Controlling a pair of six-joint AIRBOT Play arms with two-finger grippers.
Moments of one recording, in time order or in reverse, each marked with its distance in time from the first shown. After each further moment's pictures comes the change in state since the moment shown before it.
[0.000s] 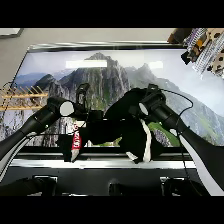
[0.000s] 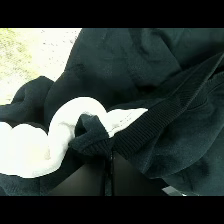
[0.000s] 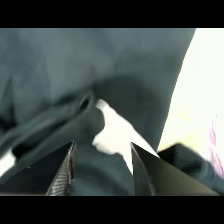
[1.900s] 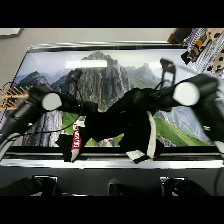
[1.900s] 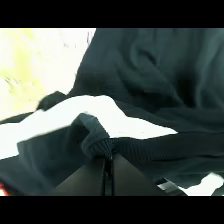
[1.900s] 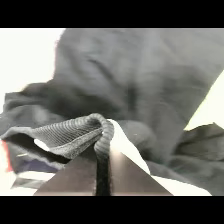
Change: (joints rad) left arm 0.011 0.098 0.164 0.108 -0.166 0.001; right arm -0.050 0.277 0.254 0.294 0.220 -0.364
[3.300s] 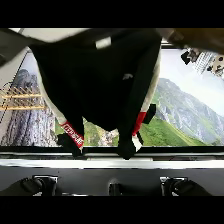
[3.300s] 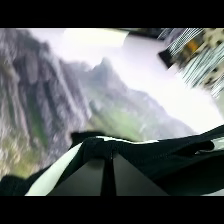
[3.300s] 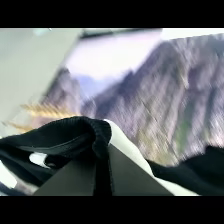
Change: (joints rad) left arm 0.002 0.150 0.646 0.192 -0.229 -0.134; right arm 0.000 -0.058 0.601 0.113 -0.074 -0.129
